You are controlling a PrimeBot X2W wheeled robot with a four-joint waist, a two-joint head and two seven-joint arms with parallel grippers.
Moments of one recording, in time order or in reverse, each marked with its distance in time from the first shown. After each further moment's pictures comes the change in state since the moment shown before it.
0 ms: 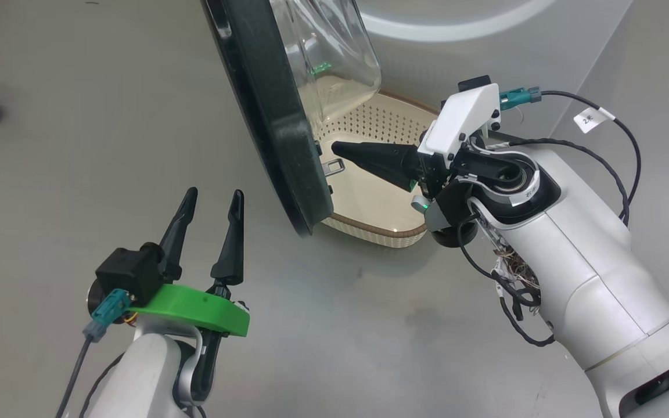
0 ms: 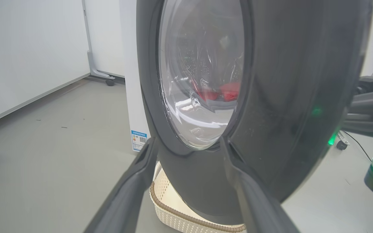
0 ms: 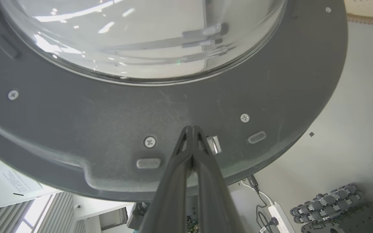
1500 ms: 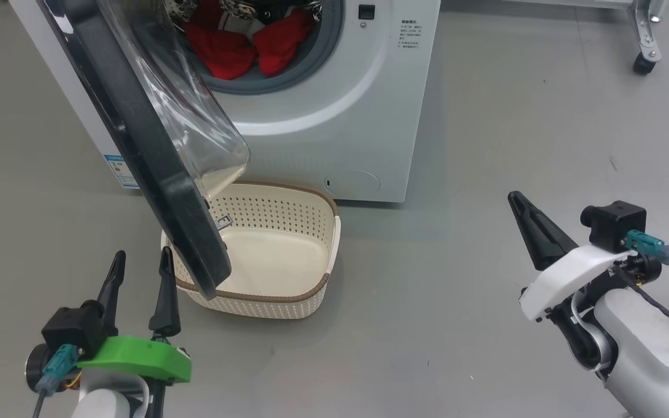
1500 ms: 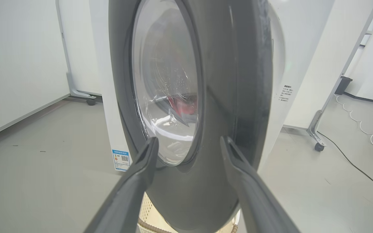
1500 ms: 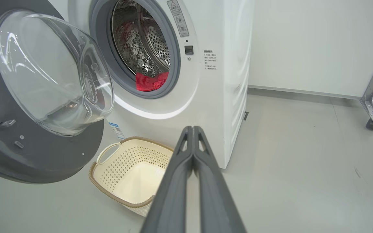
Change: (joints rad) left arm 0.162 0.006 0.231 0.032 0.118 -0.016 0.000; right arm 0.372 -0.377 0.183 -0.119 -1.006 0.077 -0.906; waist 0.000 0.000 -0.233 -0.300
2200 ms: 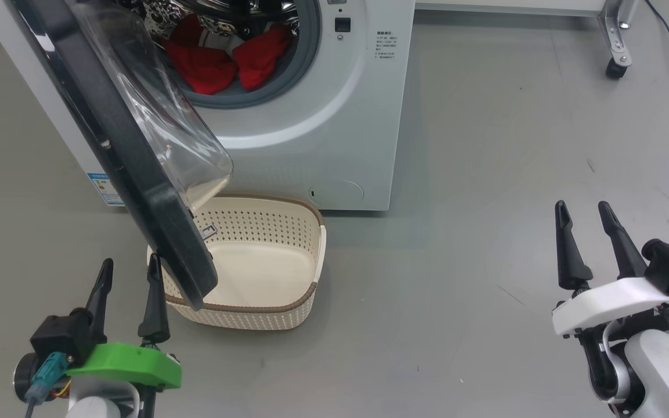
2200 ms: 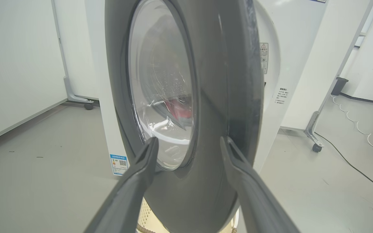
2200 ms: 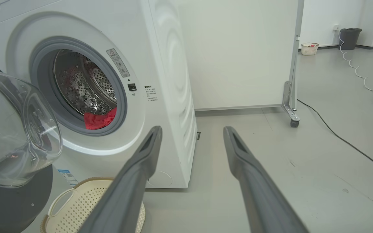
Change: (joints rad) left arm 0.024 0.000 0.040 -0.004 0.014 -0.009 0.000; right arm 0.270 0.066 -0.367 -0.227 -0.169 -0.074 0.005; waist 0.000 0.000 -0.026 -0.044
